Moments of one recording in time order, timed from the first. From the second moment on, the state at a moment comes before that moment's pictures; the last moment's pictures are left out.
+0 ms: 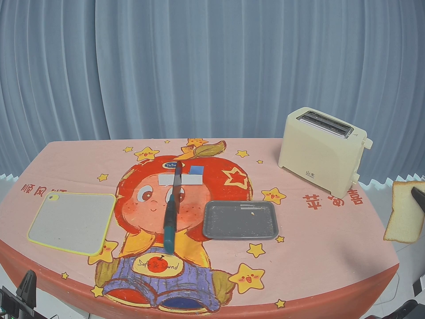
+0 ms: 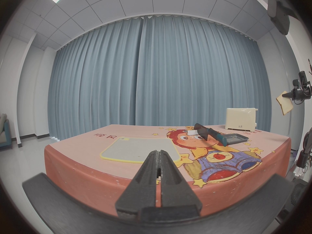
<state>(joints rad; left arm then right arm) 0.00 0.02 -0.02 -0.01 0.01 -0.01 -0.01 0.71 -0.43 -0.16 0.41 -0.06</state>
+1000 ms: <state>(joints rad) 0.00 0.02 -0.02 -0.01 0.01 -0.01 -0.01 0.71 -0.43 -0.16 0.41 -0.06</state>
